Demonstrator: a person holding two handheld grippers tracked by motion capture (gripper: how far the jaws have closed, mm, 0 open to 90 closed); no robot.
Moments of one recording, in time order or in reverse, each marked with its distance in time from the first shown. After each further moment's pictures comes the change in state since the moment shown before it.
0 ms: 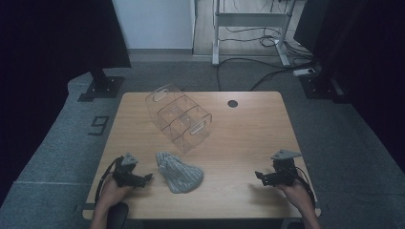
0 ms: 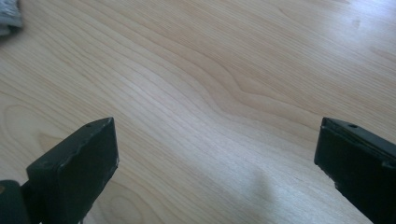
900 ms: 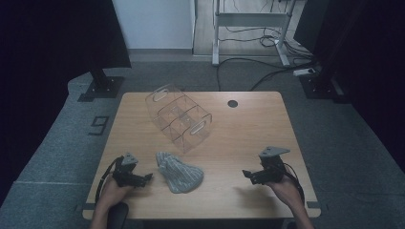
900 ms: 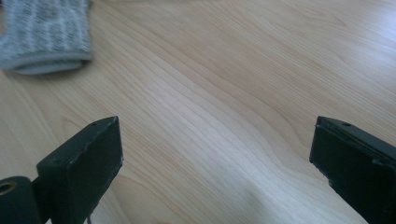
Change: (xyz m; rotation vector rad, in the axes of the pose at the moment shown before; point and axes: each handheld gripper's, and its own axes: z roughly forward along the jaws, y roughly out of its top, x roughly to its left) left arm 0.000 0.001 0.000 0.002 0.004 -0.001; right arm 0.032 0.032 0.006 -0.031 0.108 -0.060
